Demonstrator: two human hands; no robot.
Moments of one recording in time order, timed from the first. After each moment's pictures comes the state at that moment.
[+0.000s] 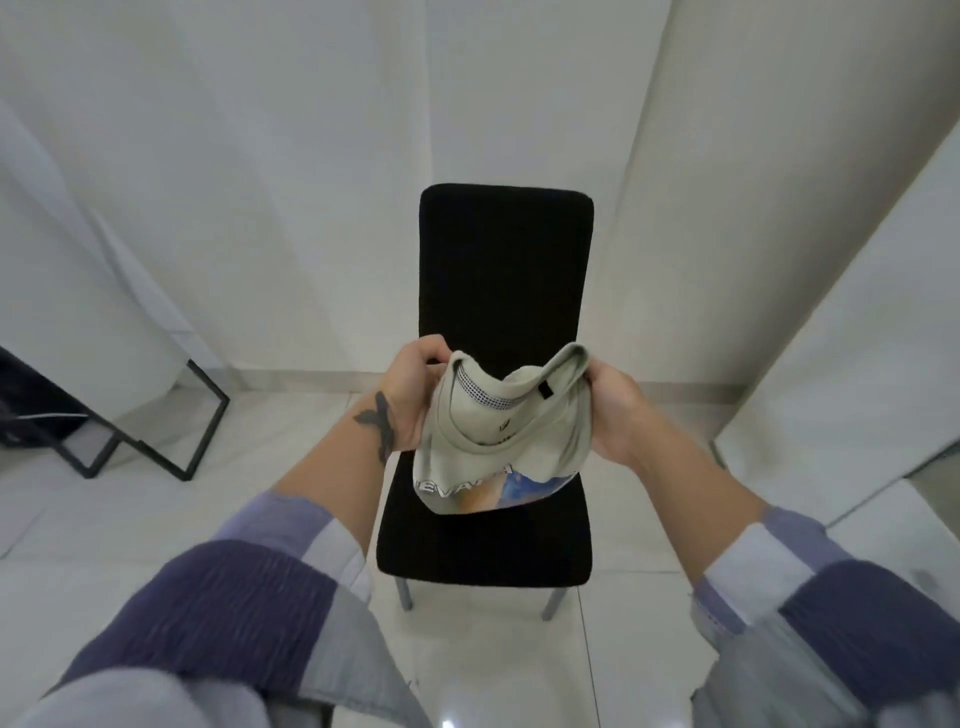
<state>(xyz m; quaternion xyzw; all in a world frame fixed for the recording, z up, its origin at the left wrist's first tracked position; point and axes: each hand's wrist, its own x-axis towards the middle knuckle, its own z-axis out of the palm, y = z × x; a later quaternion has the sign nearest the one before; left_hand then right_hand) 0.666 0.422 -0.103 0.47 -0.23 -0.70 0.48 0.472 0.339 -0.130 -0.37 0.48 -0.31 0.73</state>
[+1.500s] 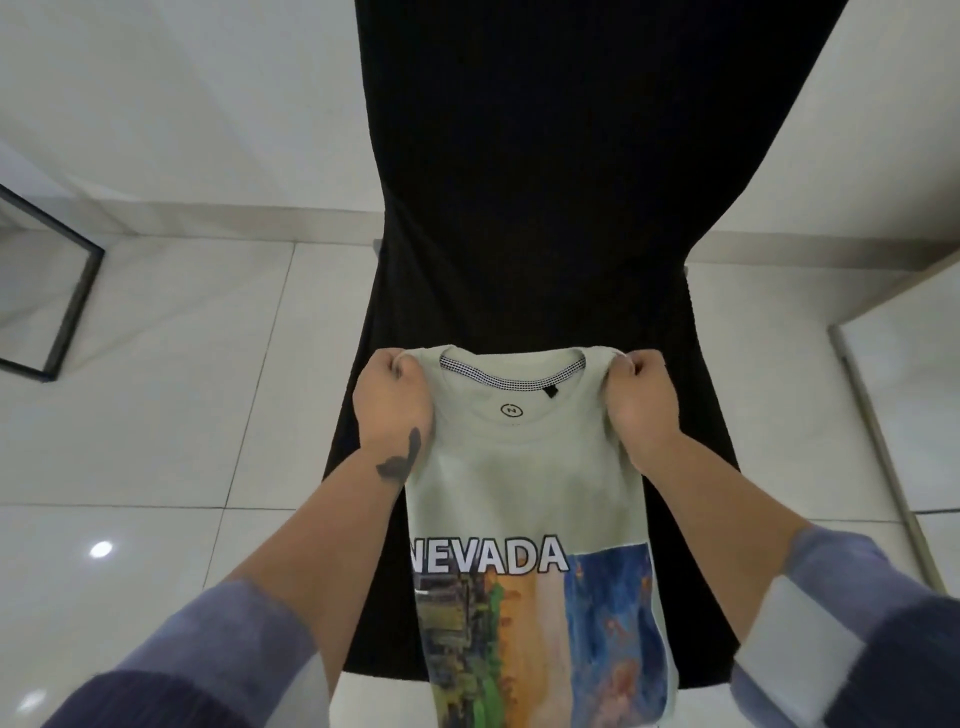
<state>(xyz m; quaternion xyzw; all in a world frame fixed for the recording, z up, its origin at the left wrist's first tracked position) 0.754 0.205 -0.514 0.82 -0.18 -0.32 0.45 0.566 0.134 -0.510 -0.49 0.74 -0.21 0.41</state>
